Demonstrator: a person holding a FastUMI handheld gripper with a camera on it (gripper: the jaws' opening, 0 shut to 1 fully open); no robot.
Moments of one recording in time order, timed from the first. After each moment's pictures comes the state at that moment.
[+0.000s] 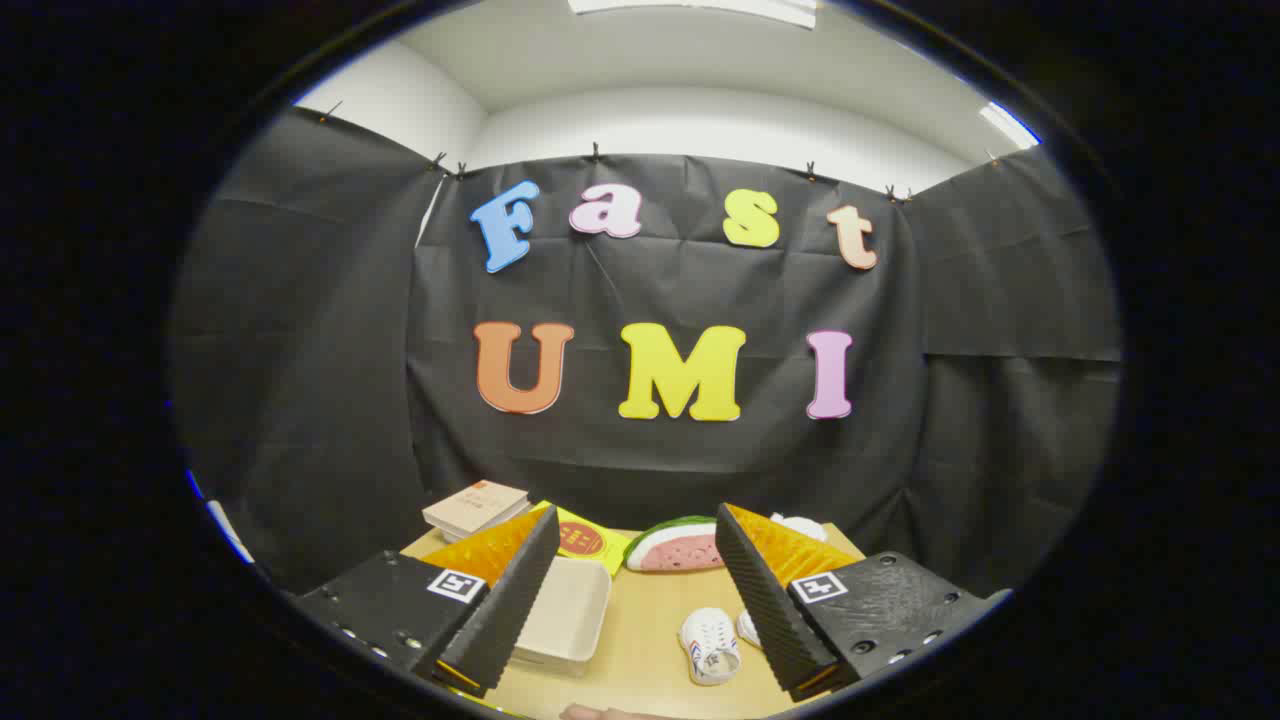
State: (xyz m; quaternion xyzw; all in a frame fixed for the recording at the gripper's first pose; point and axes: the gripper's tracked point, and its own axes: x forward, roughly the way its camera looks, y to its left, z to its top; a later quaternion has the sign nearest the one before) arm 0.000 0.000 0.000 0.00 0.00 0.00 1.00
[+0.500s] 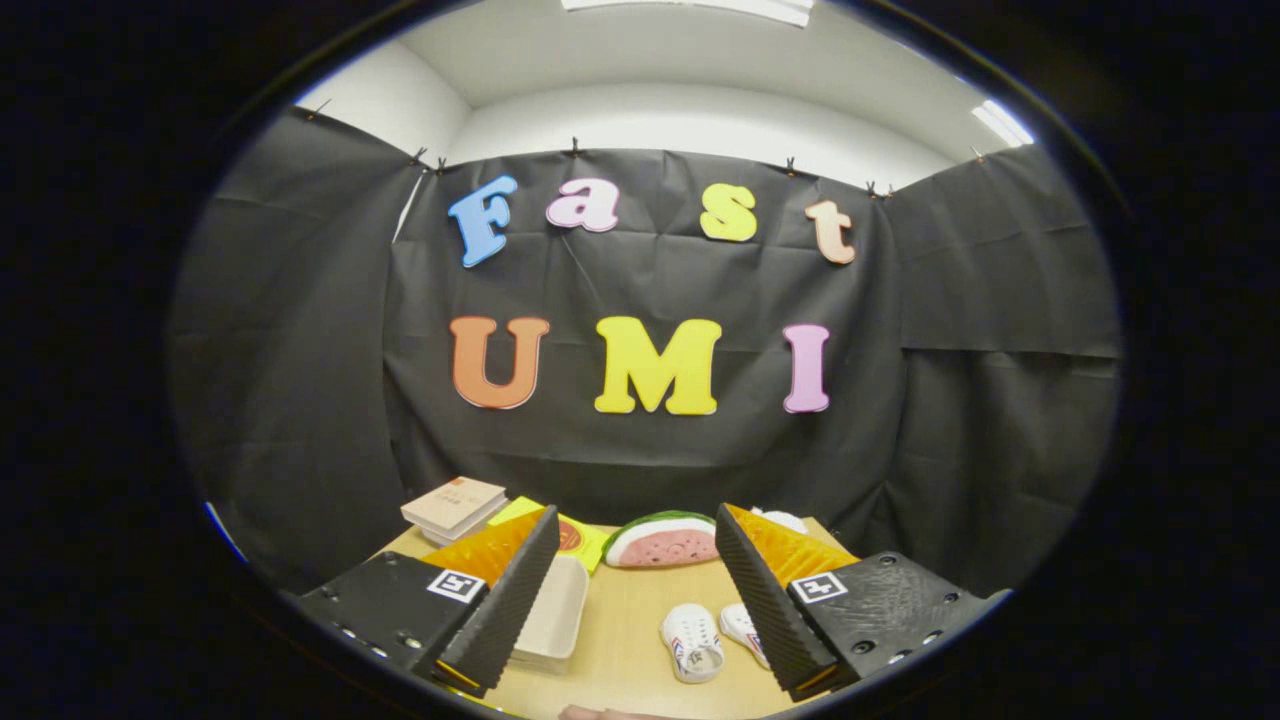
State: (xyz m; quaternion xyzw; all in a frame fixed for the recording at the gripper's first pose) arm 0.003 -0.024 -0.008 0.01 0.01 -0.03 1.00
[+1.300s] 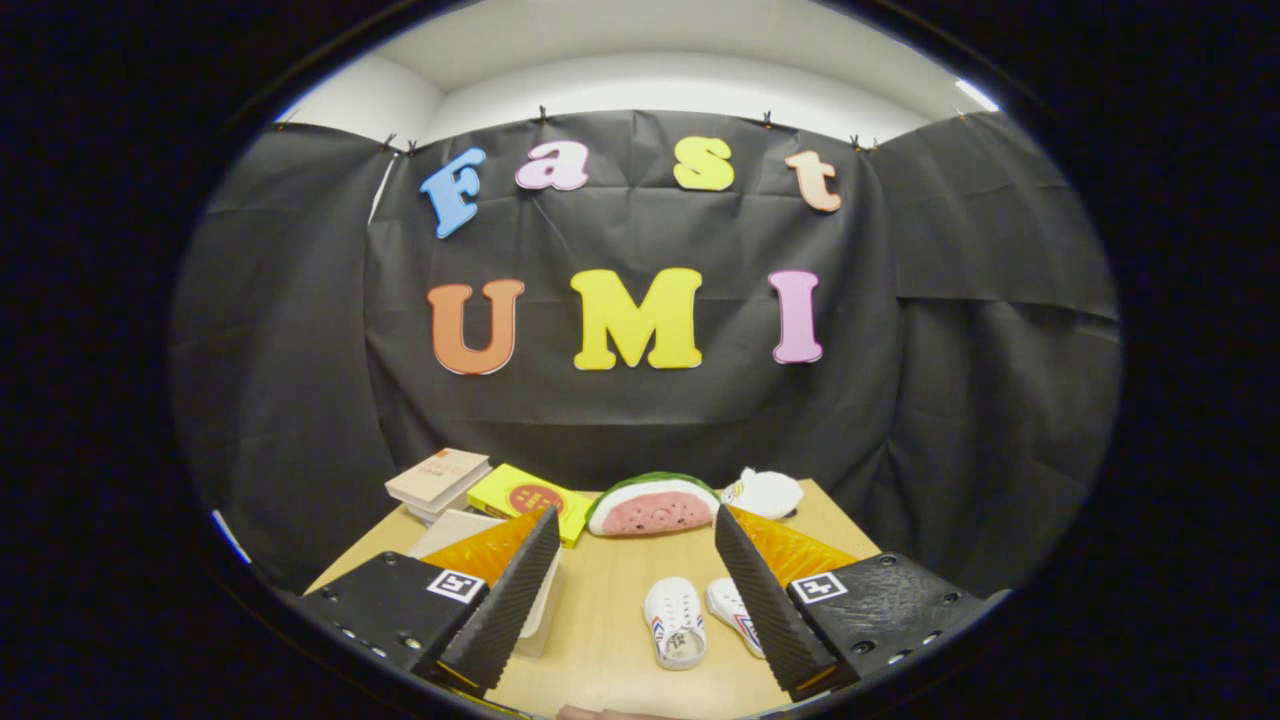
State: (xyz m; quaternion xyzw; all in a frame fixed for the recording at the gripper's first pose) arm 0.044 -0.078 -0.065 0.04 0.07 -0.01 1.00
